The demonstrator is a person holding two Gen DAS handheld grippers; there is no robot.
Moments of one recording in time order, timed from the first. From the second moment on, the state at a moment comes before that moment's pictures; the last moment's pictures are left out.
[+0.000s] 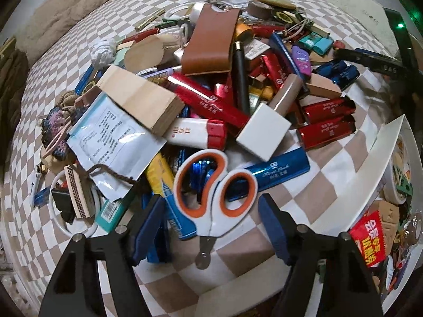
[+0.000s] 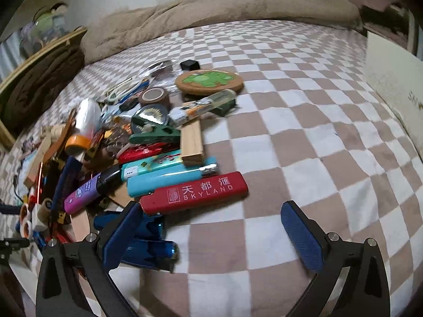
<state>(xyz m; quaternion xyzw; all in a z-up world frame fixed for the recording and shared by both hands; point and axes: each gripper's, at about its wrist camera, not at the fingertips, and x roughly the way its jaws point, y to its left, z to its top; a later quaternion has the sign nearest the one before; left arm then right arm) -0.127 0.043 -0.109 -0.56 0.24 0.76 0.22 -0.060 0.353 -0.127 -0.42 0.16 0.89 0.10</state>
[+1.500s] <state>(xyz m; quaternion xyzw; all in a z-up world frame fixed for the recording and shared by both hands) -0.120 0.064 -0.106 -0.58 0.31 0.71 0.25 -0.076 0.339 -0.129 -0.43 0.09 0.89 0.07</state>
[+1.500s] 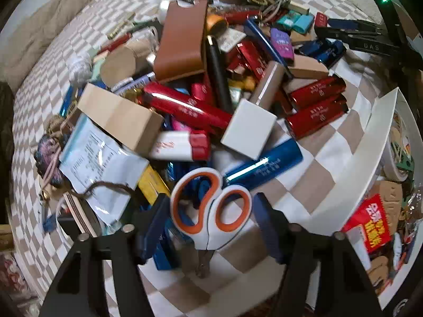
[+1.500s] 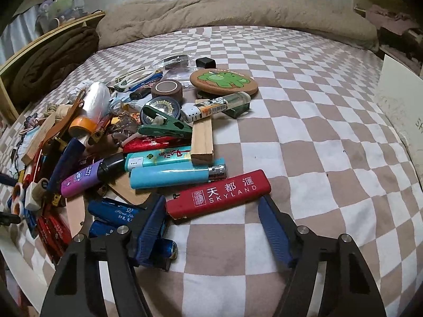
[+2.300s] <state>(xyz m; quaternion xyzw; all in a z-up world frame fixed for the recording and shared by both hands) -0.121 0.024 -0.092 -0.55 0.26 0.76 0.21 -0.066 0.349 -0.128 -0.42 0.12 0.90 0.09</state>
